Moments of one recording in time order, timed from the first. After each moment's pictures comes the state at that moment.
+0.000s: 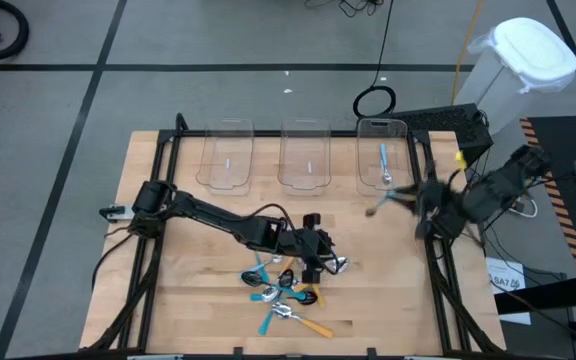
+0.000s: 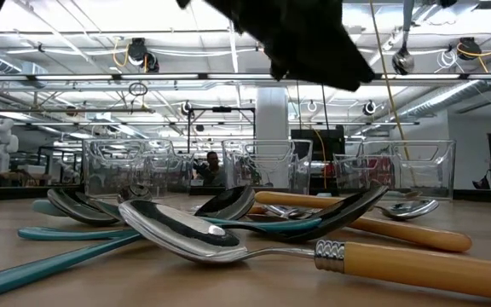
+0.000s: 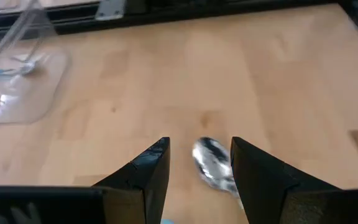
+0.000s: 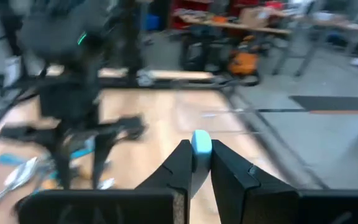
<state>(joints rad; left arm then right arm) -0.21 2.02 1.51 -0.09 -0.19 -0.02 0.59 0.55 0.82 -0.64 0.83 0.13</state>
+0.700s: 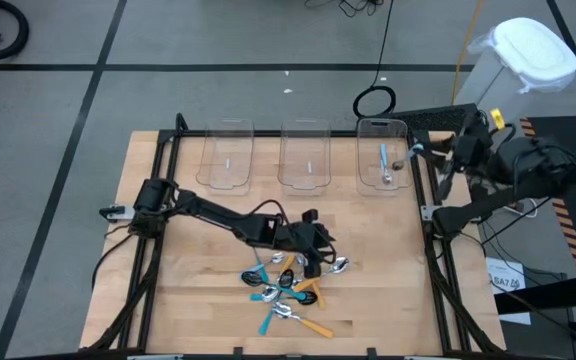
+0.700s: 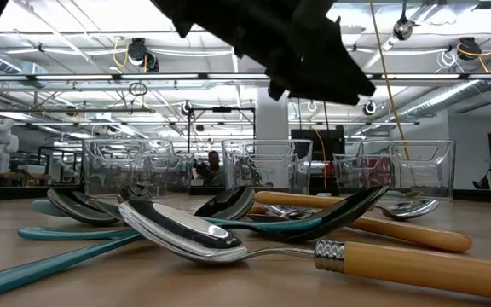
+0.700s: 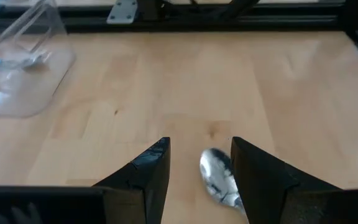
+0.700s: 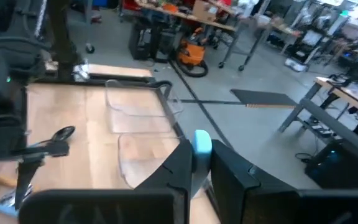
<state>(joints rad) -0.19 2.02 1.40 0.10 -0.16 -0.08 0.27 0.71 1.35 -1.01 0.72 -0.07</state>
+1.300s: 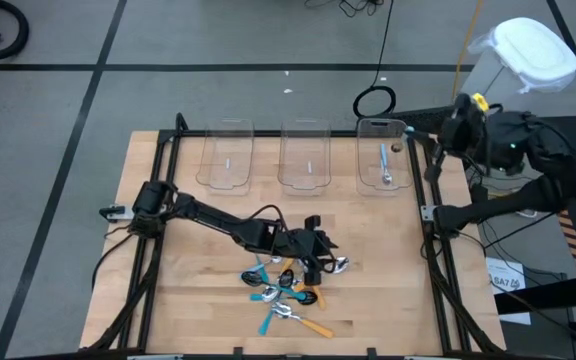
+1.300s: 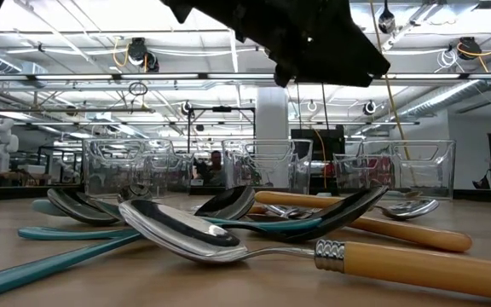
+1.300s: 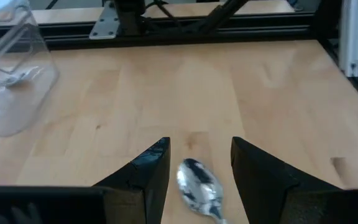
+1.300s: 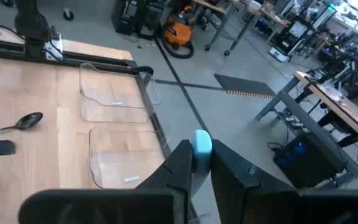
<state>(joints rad) -0.23 2.02 1.43 0.10 -0.16 -0.06 -0.05 0.93 1.60 -1.07 0.51 -0.26</state>
